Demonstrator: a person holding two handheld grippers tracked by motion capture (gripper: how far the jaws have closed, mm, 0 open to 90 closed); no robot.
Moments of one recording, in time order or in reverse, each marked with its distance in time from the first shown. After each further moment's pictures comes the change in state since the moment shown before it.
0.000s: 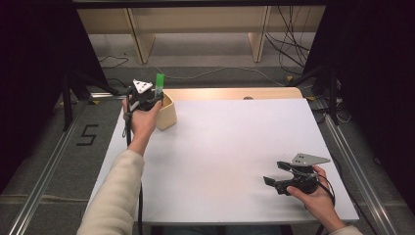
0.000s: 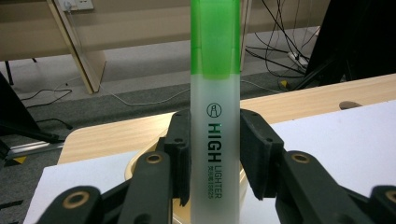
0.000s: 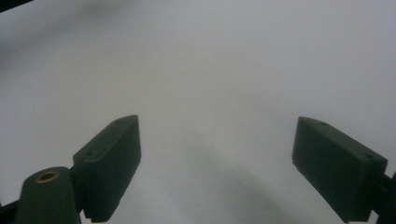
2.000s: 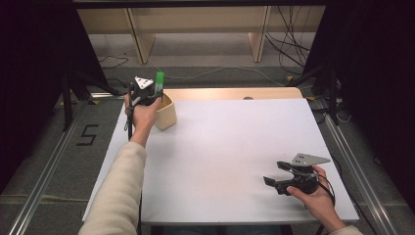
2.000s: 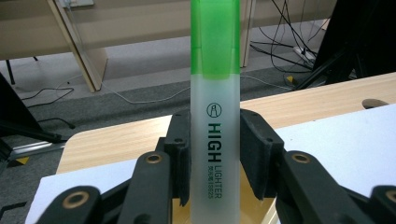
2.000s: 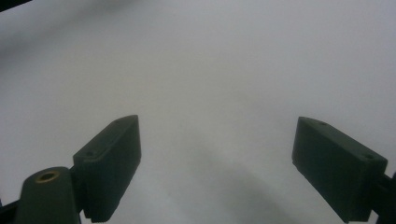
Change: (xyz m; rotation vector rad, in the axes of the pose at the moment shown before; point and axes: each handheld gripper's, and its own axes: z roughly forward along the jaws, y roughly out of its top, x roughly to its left) left arm 0.012 -0.002 0.033 0.025 -0.001 0.027; right arm 0.000 0.000 0.000 0.000 0.002 -0.004
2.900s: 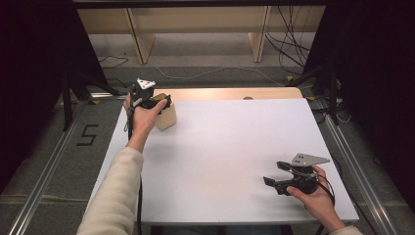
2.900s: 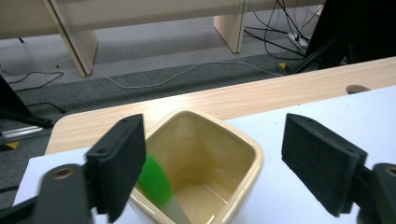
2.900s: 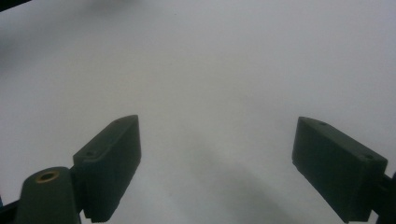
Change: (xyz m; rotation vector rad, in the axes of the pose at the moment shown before) left arm -0.011 0.004 -0.016 0.066 -0.030 -0.006; right arm 0.001 0.000 0.000 0.002 0.003 -0.001
